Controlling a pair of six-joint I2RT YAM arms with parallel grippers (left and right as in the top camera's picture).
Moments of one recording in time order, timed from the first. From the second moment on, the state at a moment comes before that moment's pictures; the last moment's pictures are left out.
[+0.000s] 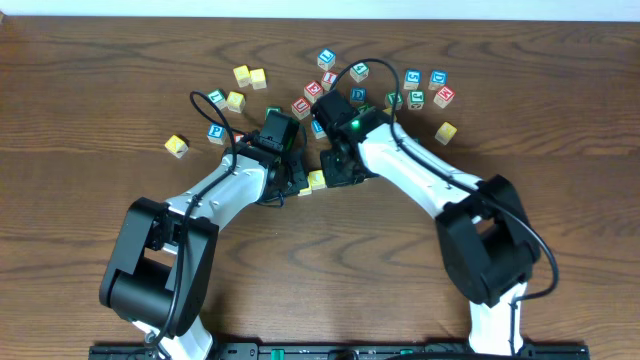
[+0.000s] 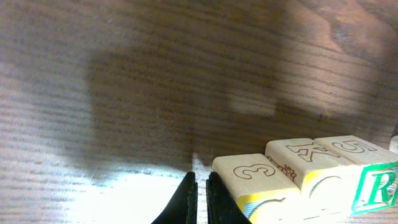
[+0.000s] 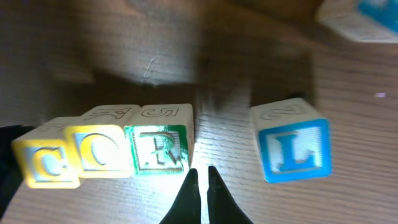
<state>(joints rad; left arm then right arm) -0.39 1.82 1.05 -0.50 0.12 -0.65 0.60 2.06 1.56 -0.90 -0.01 0.44</state>
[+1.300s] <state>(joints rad) -0.45 1.86 1.05 -0.41 0.12 -0.59 0.44 2.06 1.49 -0.84 -0.03 0.44</state>
